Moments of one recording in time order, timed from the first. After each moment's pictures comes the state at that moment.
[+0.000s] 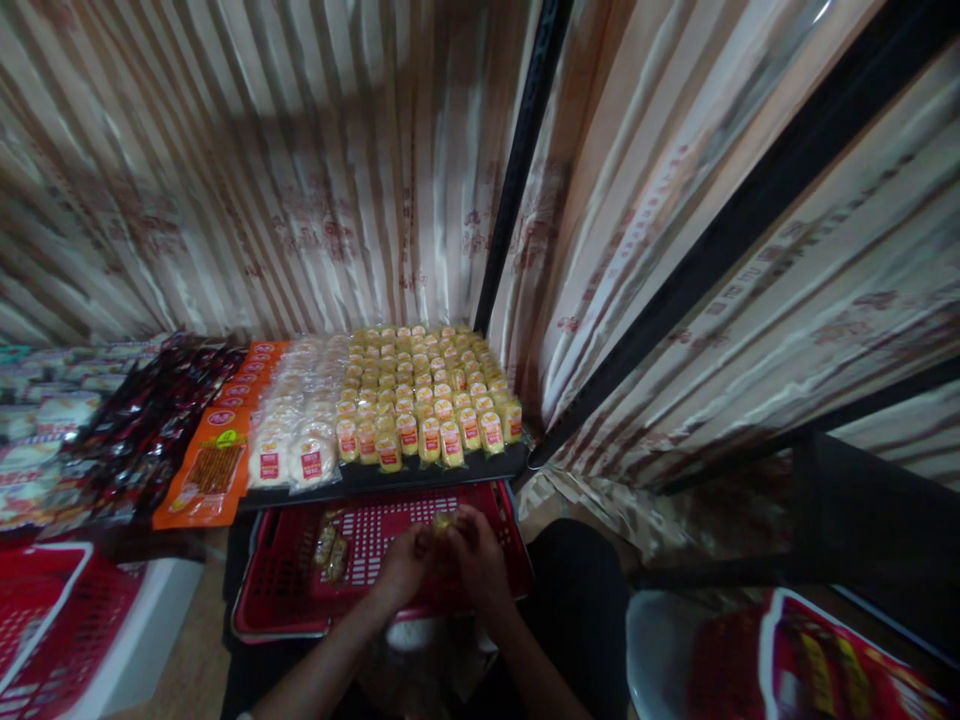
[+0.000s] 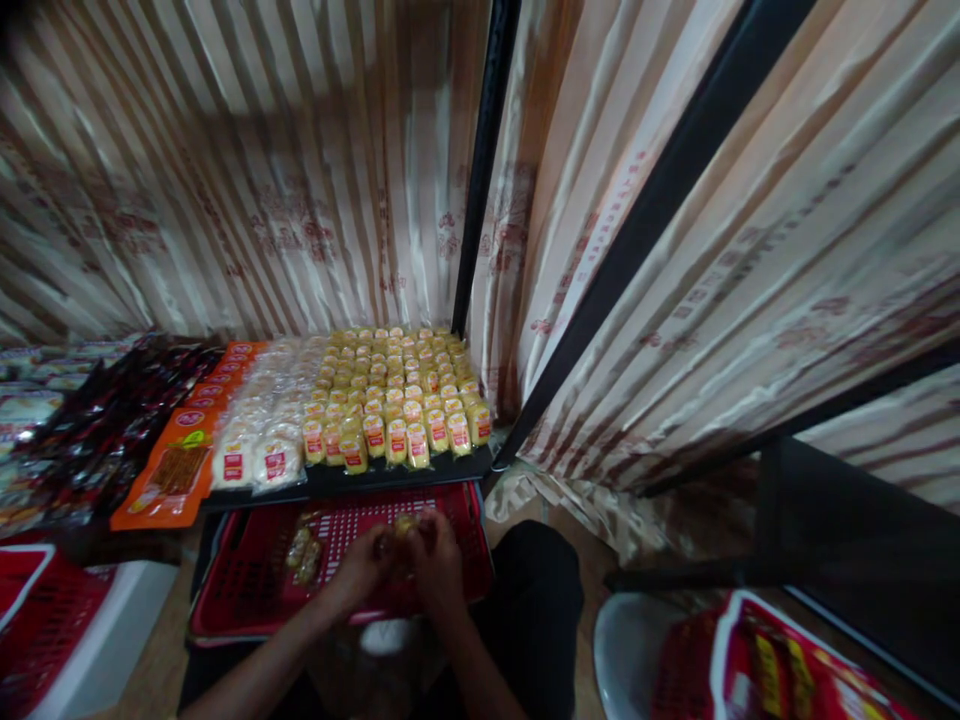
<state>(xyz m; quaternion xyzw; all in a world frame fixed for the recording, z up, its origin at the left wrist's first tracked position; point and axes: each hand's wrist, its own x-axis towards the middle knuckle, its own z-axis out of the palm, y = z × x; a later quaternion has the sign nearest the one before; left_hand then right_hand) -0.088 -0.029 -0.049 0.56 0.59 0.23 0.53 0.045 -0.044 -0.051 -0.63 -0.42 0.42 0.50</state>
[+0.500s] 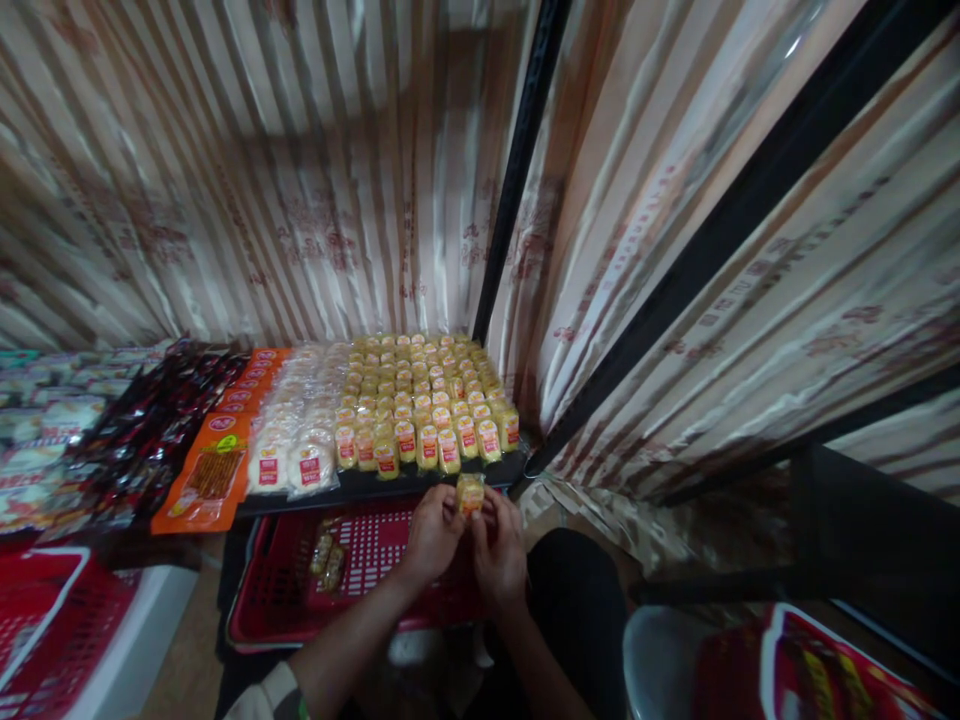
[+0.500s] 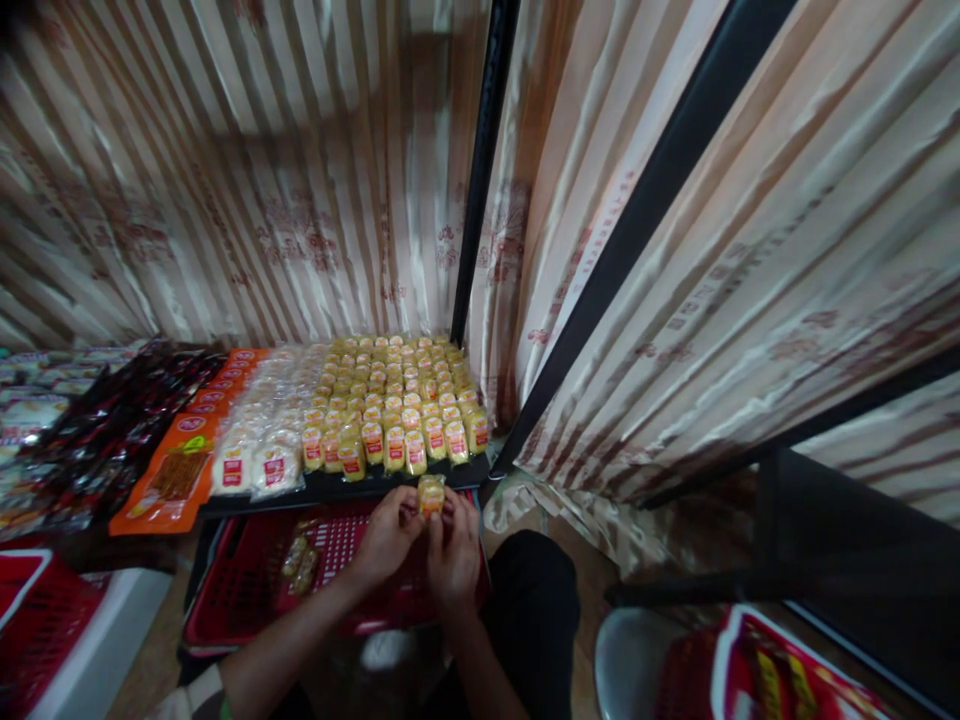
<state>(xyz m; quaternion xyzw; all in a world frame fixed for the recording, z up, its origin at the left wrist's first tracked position) -0.043 0.000 0.022 0.64 0.54 0.33 0.44 0.064 -0.034 -0.003 -0.66 -0.51 0.17 0.52</state>
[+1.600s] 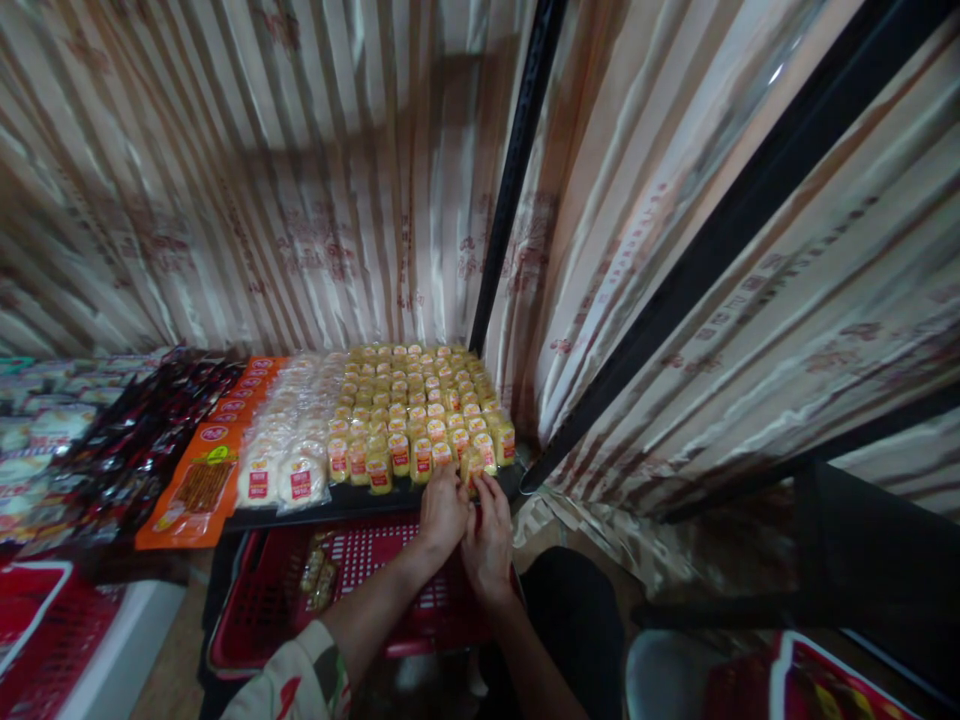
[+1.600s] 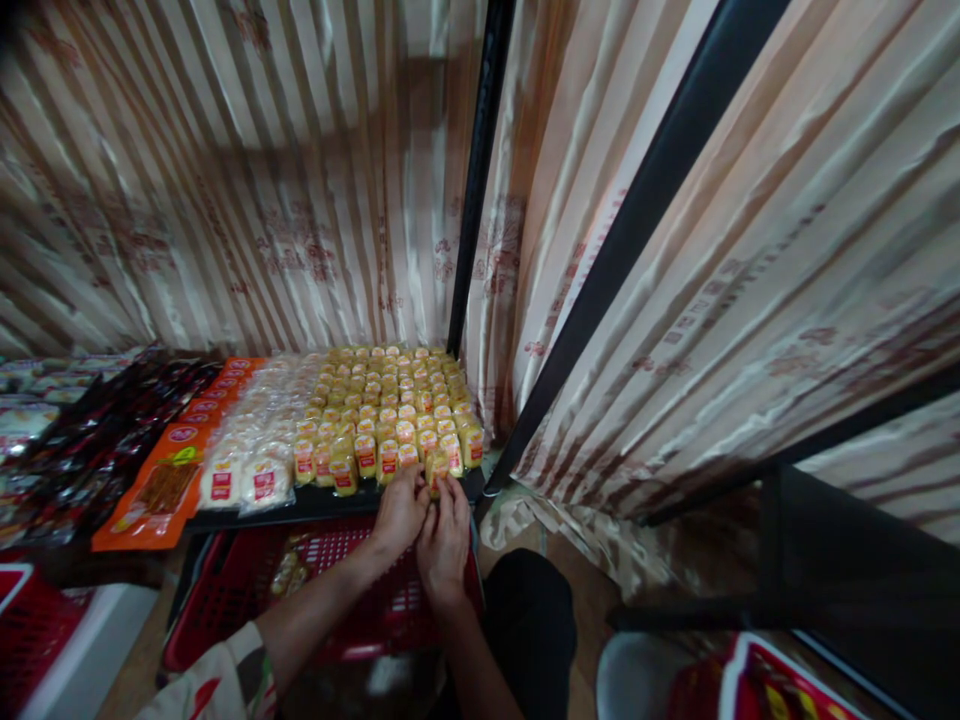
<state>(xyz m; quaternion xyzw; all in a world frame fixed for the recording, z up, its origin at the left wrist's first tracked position) -0.007 0.045 0.040 0.66 0.60 0.30 0.33 0.072 0.008 -0.023 -0.63 -0.60 0.03 0.50</state>
